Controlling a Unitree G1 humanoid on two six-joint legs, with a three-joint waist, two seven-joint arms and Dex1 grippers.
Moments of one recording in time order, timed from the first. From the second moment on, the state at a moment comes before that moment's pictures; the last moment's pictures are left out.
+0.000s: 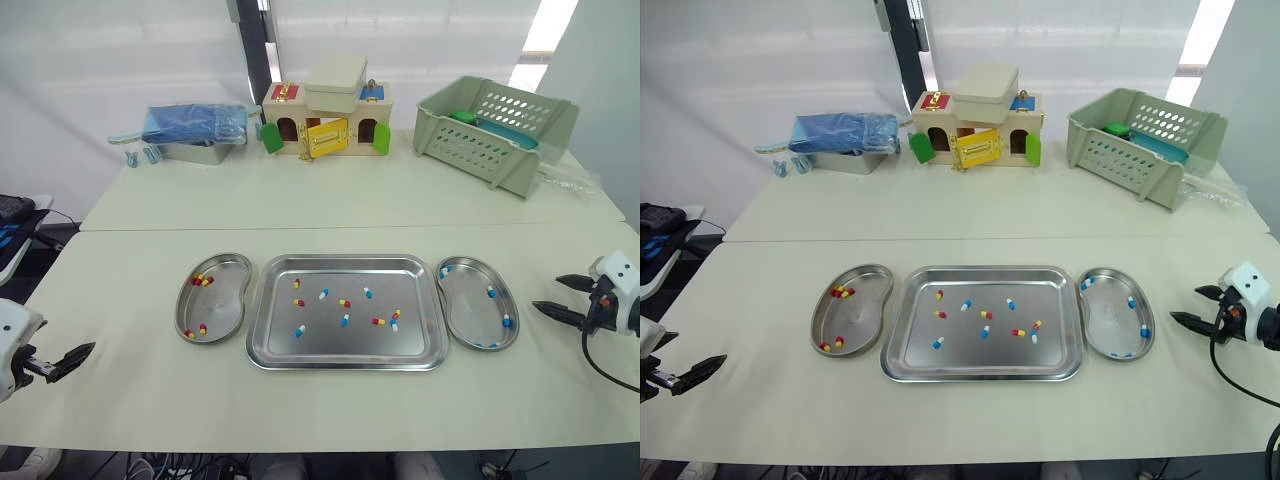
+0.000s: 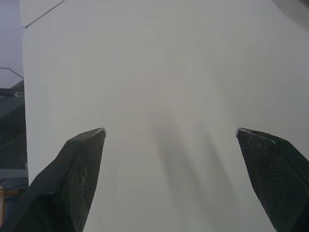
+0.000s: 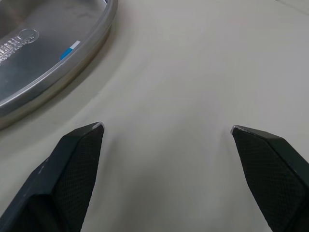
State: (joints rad) left arm 0.24 0.97 0.63 0.23 -0.23 0.21 -0.87; right arm -0.44 -0.96 -0.18 0.85 0.18 -0.06 1.20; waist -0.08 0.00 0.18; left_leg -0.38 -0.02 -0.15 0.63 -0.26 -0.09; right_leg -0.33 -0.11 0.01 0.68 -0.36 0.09
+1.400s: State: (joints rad) left arm 0.30 0.84 0.65 0.10 -0.34 0.14 -0.98; right arm -0.38 -0.96 -0.20 0.83 0.20 -0.05 1.23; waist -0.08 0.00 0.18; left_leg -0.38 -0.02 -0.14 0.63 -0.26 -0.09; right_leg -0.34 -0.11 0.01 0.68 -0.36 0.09
